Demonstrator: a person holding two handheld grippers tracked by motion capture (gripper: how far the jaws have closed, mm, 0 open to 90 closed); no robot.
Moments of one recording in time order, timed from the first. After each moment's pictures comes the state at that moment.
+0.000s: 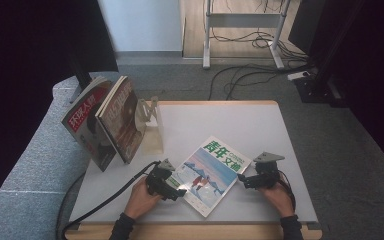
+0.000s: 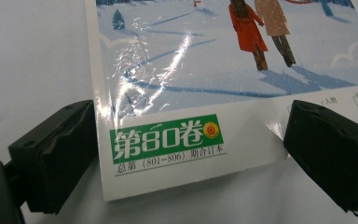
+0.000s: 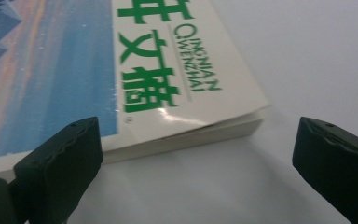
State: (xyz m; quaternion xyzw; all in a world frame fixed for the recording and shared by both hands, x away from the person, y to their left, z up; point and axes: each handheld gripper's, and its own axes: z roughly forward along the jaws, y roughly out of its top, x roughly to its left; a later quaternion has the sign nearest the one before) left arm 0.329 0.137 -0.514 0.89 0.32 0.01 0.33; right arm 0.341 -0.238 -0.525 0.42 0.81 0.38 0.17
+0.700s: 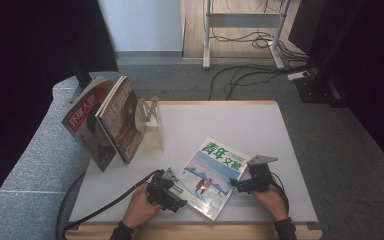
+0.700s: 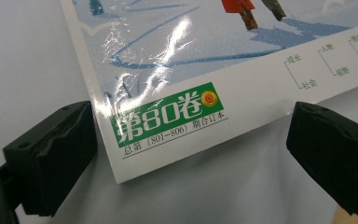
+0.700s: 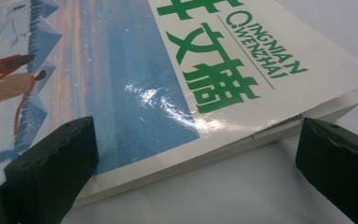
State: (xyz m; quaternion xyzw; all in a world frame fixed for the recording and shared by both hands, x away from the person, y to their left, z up) left arm 0.309 0.129 -0.511 0.91 0.28 0.00 0.30; right arm 0.336 -0.220 -0.529 0.43 0.81 0.39 0.12
